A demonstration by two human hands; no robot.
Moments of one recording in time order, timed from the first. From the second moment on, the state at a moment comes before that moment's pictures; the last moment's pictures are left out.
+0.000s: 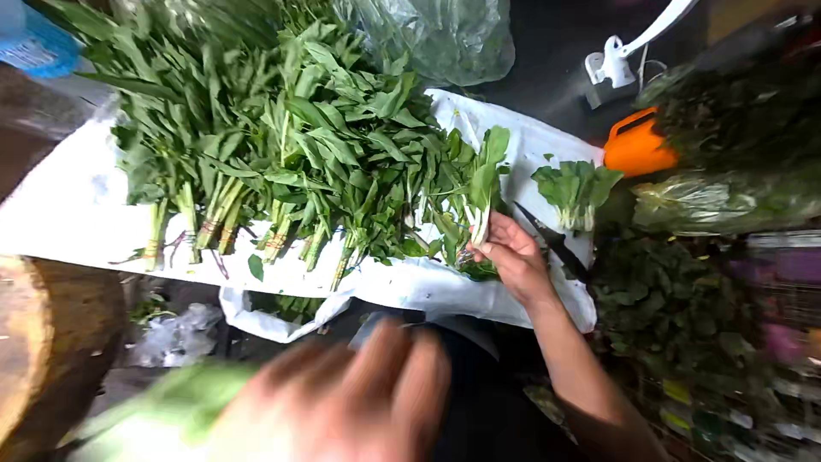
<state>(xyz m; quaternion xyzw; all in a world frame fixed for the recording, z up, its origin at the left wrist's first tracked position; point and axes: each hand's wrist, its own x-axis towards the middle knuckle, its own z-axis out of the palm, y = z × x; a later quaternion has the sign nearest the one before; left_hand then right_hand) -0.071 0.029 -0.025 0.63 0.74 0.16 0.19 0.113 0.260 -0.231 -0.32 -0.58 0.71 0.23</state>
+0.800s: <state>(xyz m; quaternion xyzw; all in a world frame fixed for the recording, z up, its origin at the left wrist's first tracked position) -0.119 0.013 -0.240 0.27 0.73 0.50 0.38 0.125 0.226 -0.279 -0.42 -0.80 0.44 0.00</state>
